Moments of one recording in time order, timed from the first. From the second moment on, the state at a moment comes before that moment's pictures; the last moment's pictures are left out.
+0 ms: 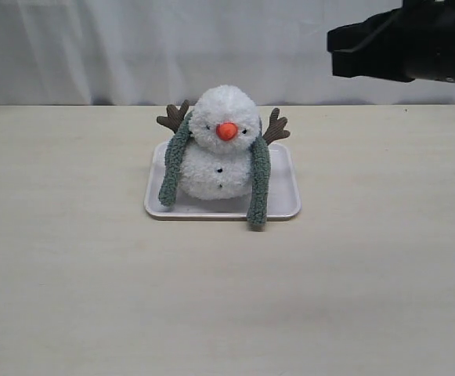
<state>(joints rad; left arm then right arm) -0.07 0.00 0.00 0.05 0.16 0.04 0.18 1.35 -0.98 1.44 0.41 -1.51</state>
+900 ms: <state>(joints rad) -0.07 0.00 0.00 0.04 0.16 0.04 0.18 0.24 -0.21 1.63 0.13 -1.22</state>
